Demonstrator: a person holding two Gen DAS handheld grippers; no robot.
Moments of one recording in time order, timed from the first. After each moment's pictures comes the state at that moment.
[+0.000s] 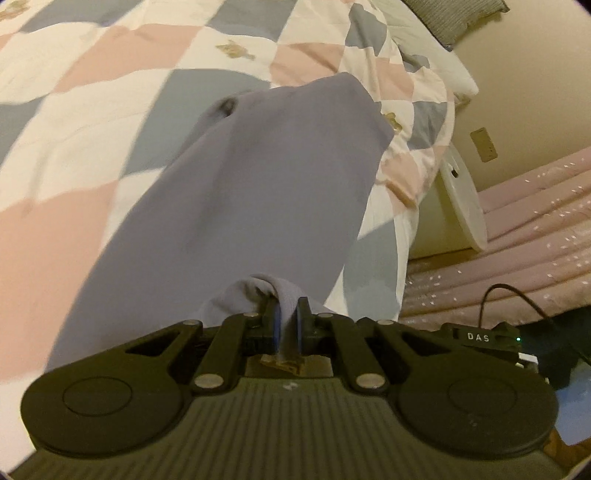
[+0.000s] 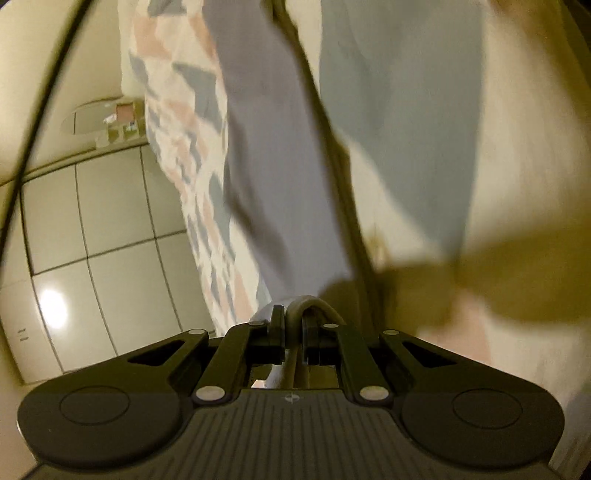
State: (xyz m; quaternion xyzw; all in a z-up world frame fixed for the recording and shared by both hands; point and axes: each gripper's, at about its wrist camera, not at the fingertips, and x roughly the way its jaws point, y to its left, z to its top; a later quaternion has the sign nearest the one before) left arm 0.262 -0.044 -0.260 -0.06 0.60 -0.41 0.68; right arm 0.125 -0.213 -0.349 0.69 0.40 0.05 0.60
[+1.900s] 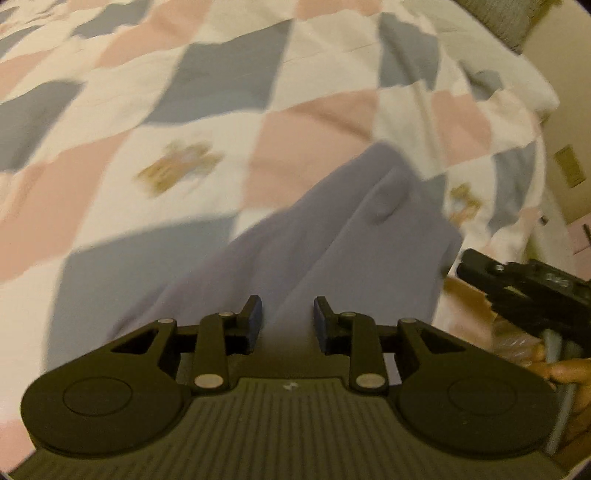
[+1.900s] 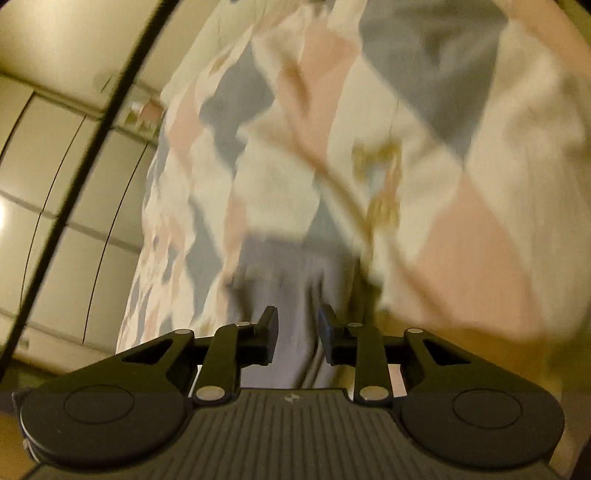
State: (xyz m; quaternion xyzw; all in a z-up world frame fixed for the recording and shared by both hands) left arm 0.347 -0.225 -0.275 0.04 0.58 -0.30 0.76; right arm 0.318 -0.391 -0.326 0.45 0.40 0.08 0.79
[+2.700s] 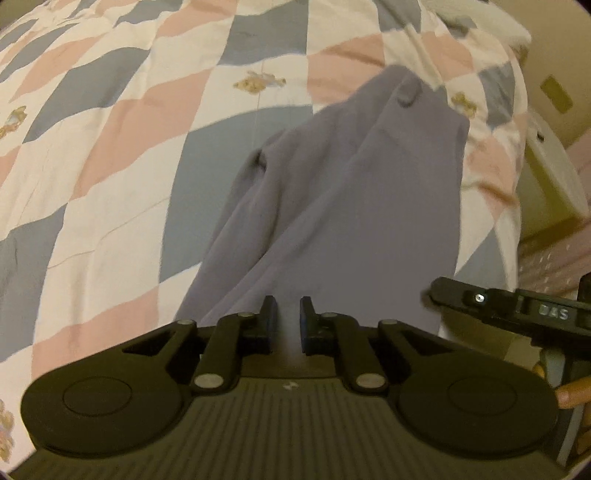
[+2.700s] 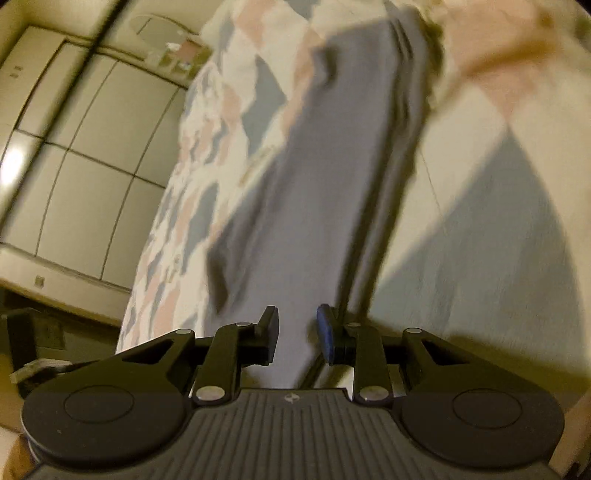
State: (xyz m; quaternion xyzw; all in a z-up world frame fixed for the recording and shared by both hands) left arm 0.285 -0.099 -0.278 0.12 0.55 -0.33 0.75; right arm 0.170 -0.236 -0.328 0.43 0.42 0.09 0.79
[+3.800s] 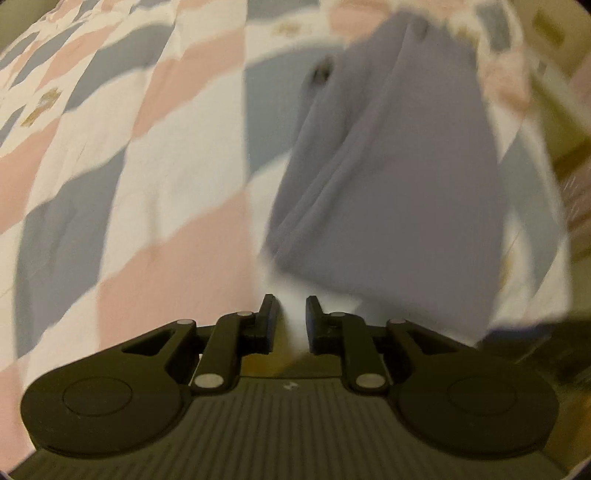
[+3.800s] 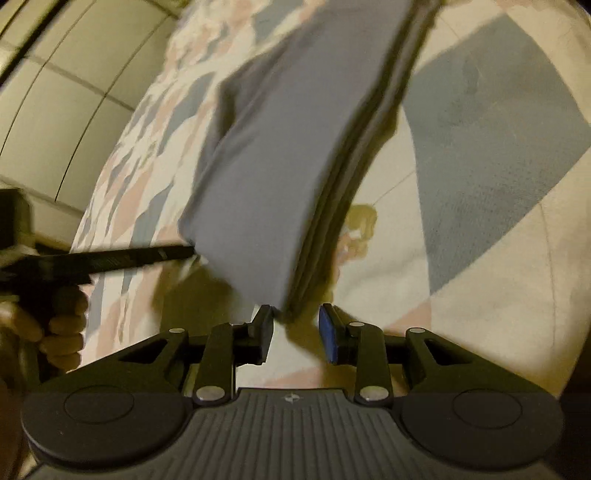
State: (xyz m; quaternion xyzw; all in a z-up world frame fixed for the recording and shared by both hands) left arm 0.257 -0.013 -0.300 0.22 0.53 -0.34 0.74; right arm 0.083 -0.117 -0.311 0.30 0.51 0.11 0.80
